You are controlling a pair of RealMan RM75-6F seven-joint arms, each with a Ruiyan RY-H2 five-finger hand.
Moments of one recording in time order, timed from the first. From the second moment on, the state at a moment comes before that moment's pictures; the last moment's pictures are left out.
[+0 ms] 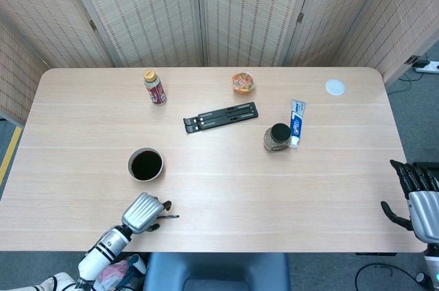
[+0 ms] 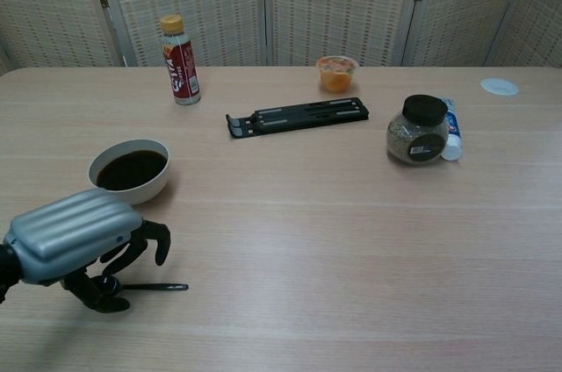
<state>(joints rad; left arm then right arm) -0.47 -1.63 0.04 -1.34 1.62 1.05 0.34 0.02 -1.10 0.04 -1.52 -1.55 1.54 0.09</state>
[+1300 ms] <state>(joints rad) -0.47 -1.57 0.03 -1.39 1.53 1.07 0.43 0.02 -1.10 0.04 -1.53 -1.55 1.55 0.09</state>
